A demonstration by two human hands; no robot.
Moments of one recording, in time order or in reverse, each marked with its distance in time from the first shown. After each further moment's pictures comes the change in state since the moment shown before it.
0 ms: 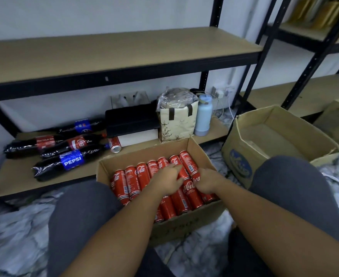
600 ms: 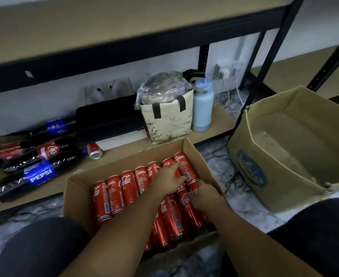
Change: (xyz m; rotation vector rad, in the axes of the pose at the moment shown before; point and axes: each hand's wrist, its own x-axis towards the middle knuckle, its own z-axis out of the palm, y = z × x) left_hand 0.152 -0.026 0.060 -0.193 -0.082 -0.210; right_hand 0.111 0.040 0.041 0.291 0.003 0.160
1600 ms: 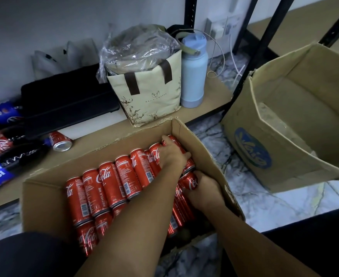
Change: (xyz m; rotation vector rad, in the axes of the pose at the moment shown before) left_hand 0.103 0.027 0.061 -0.244 0.092 -0.436; right_hand 0.040 0.035 0.030 0.138 0.135 -0.026
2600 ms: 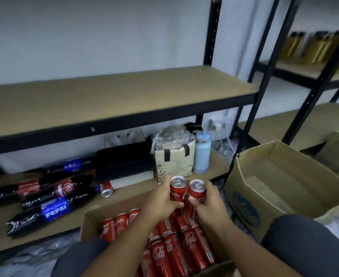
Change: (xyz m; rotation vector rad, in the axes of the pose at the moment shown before) left_hand -0.173 -0.031 -0.195 -0.075 0.058 0.600; right_hand -0.102 -0.117 -0.101 0.314 0.264 -0.425
